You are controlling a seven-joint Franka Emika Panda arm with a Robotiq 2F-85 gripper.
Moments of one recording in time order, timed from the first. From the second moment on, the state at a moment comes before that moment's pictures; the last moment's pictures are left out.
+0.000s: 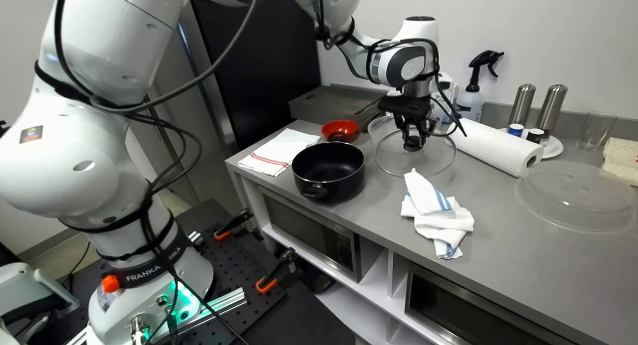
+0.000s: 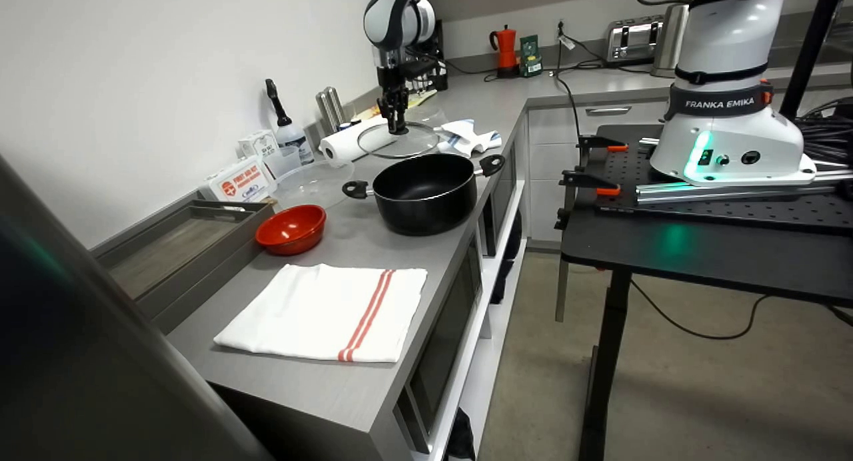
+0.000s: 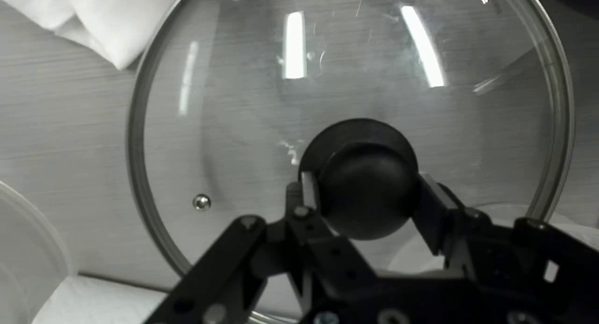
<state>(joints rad) -0.17 0.73 0.01 -1.61 0.03 2.48 -0.21</state>
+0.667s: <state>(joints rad) -0.08 0.43 0.02 -1.90 -0.09 2.53 -0.24</state>
